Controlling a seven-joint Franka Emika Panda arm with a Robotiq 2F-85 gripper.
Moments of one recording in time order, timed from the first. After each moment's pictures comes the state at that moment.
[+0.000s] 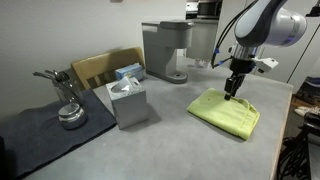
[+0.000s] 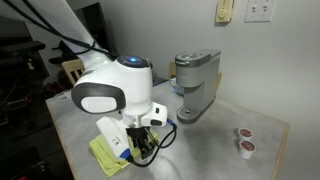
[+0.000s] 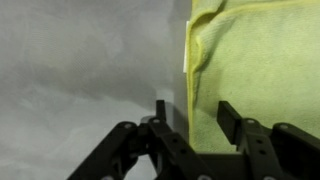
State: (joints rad) arm -0.30 0.36 0.00 -2.43 0.37 2.75 -0.55
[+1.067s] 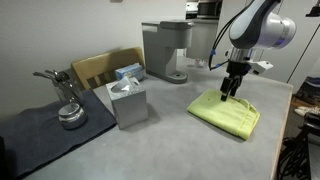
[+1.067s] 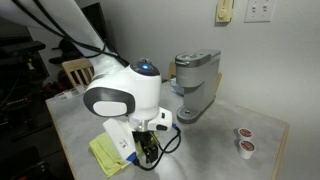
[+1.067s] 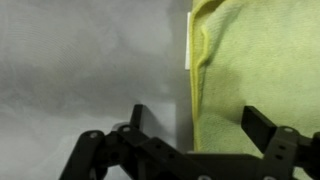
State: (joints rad) arm -0.36 0.43 0.05 -2.36 0.37 2.69 -0.55
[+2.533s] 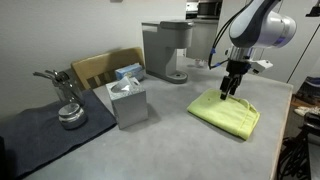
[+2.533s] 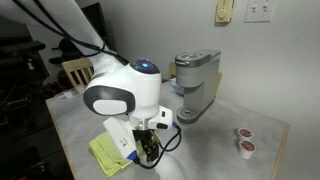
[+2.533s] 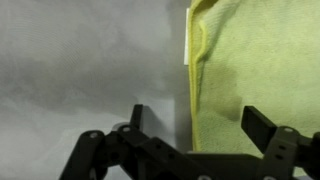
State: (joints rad) arm -0.36 0.42 0.05 -2.36 0.37 2.69 -0.55
